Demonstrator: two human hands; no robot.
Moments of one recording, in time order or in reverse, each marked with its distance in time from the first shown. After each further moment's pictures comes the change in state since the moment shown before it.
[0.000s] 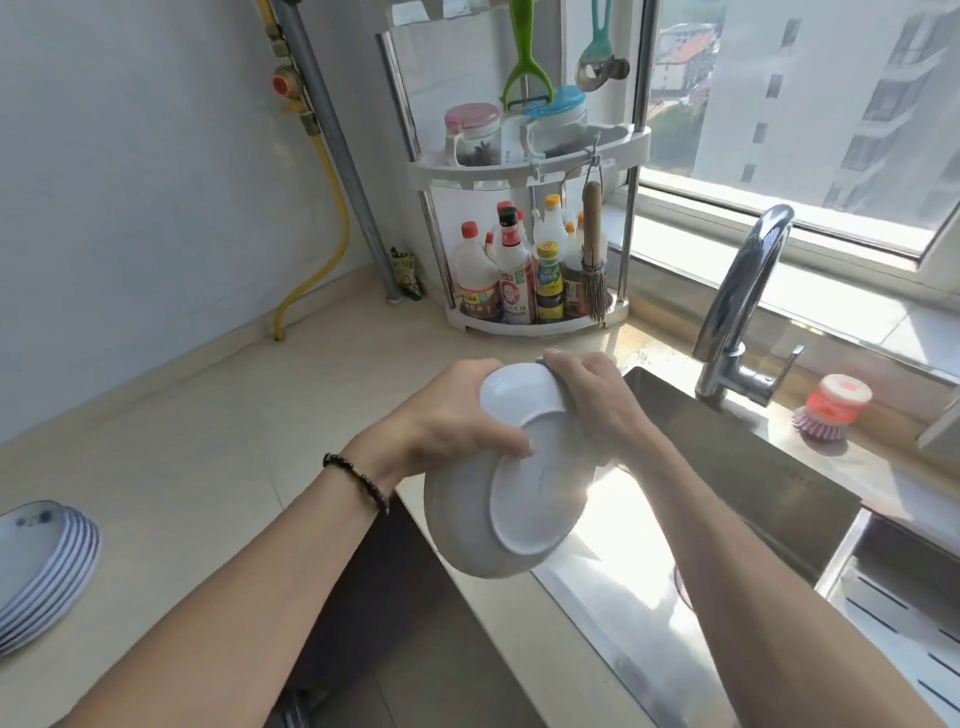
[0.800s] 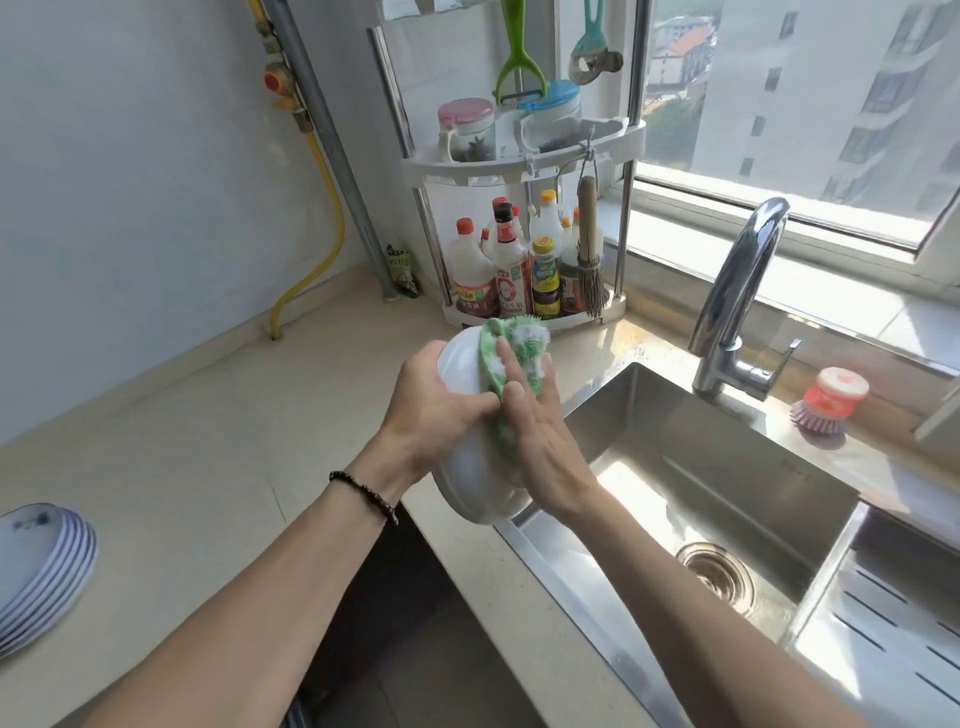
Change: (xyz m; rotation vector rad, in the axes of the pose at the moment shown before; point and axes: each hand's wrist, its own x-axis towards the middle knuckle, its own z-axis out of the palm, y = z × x) left_hand 0.014 -0.024 0.015 -0.231 0.493 0.006; right_hand -0.041 0.007 0.047 -0.132 -0.122 -0.107
